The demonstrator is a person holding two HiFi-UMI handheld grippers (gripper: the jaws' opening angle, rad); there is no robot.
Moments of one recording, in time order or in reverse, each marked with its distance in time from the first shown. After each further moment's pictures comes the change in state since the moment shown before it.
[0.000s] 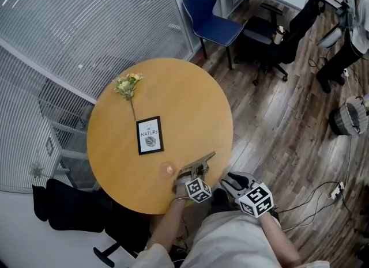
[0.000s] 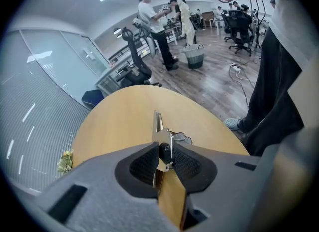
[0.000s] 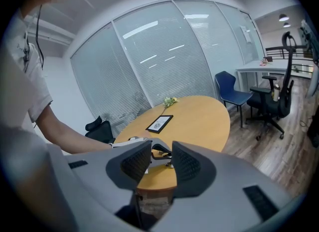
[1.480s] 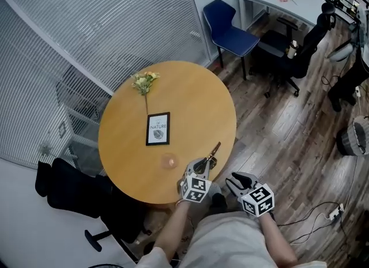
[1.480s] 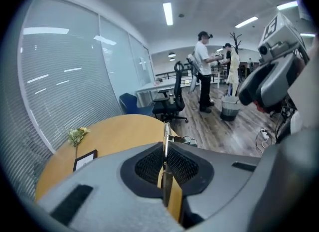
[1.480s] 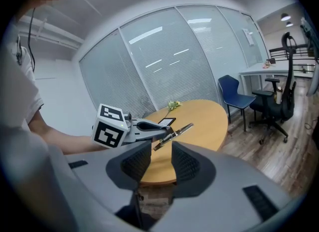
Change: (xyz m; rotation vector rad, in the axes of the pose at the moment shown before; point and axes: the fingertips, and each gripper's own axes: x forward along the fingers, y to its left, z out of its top) left arm -0.105 0.043 0.089 -0.582 -0.320 0.183; right arm -0.052 -0.013 -0.012 -0.027 -0.046 0.063
